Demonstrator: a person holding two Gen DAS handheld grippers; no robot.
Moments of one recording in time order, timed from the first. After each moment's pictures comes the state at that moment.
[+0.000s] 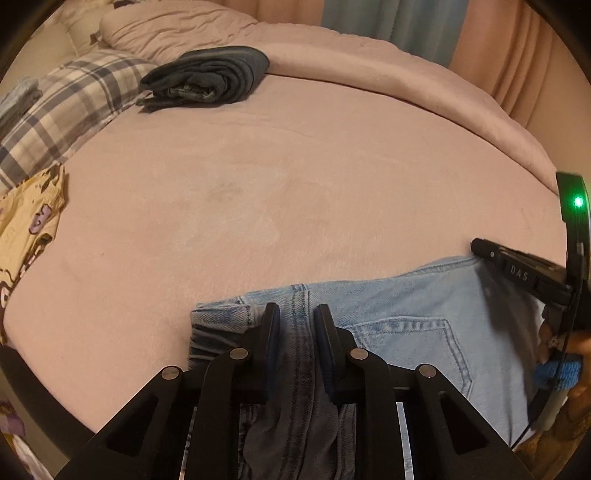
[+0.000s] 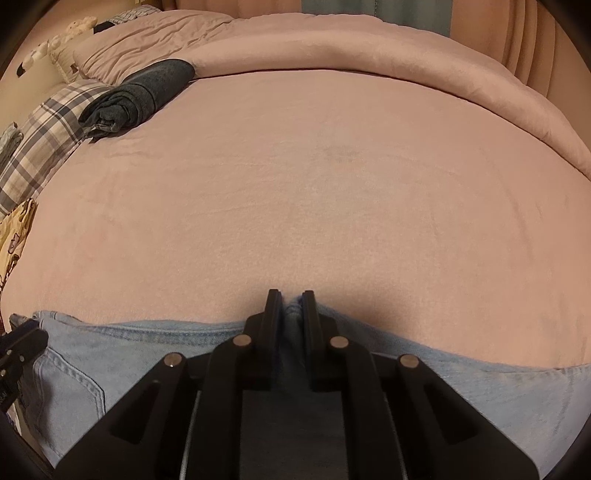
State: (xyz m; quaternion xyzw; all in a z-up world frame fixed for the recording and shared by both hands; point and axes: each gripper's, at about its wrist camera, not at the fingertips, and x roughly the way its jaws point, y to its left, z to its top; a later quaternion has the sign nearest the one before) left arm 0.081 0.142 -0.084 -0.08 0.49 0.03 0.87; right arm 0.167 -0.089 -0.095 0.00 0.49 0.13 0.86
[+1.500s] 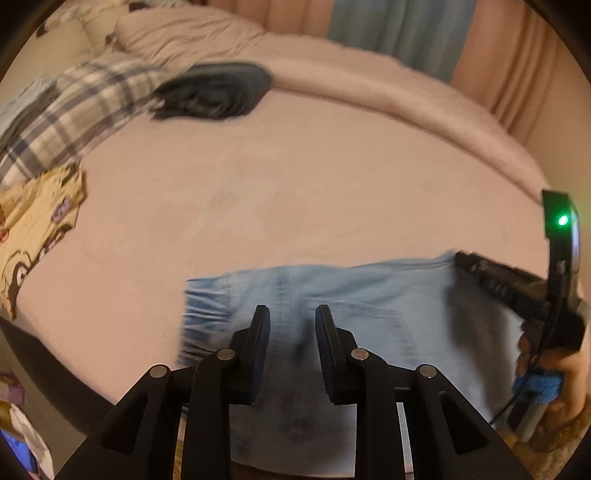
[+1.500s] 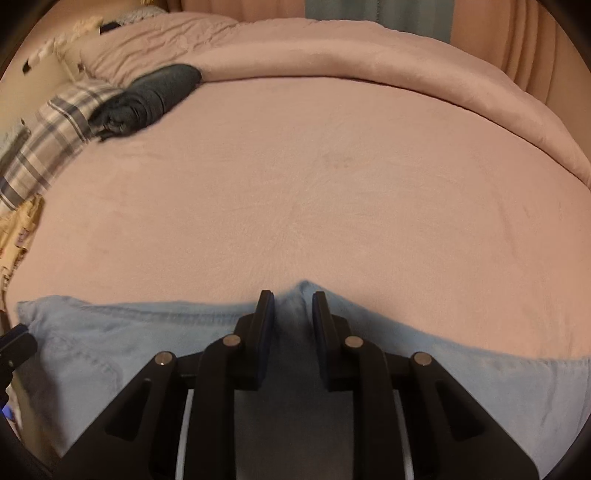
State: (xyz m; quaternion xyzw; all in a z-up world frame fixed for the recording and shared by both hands) left arm 0.042 0.115 -0.041 -0.10 0.46 0.03 0.88; right arm 0.145 -0.101 -0.071 -0.01 0.48 0.13 0.87
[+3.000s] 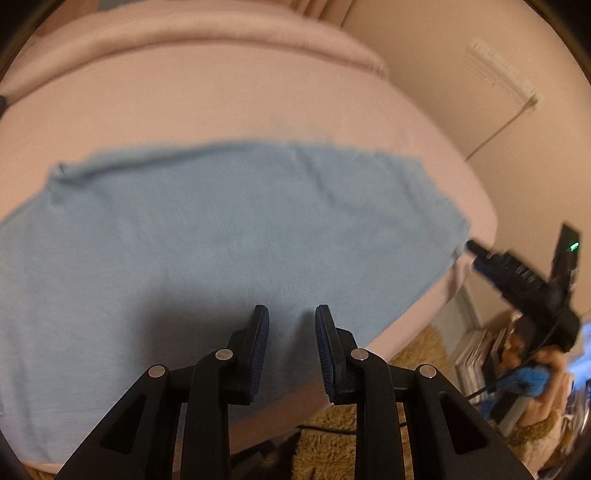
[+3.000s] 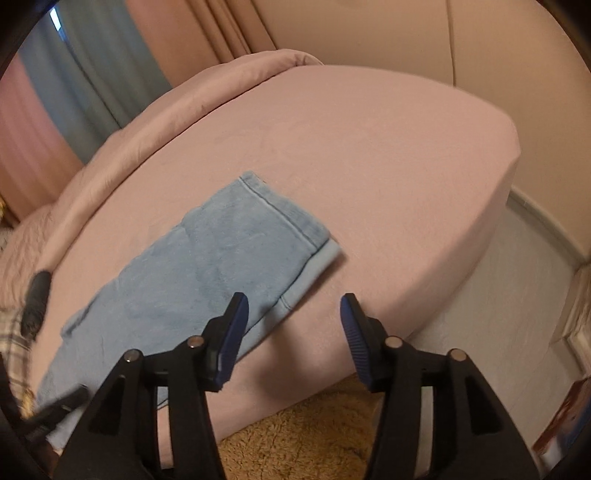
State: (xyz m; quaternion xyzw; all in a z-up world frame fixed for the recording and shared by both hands) left arm 0.033 -0.183 -0.104 -0.01 0.55 -0.29 0.79; right arm -0.093 -0.486 -0.090 0.29 0.39 -0.19 0.85
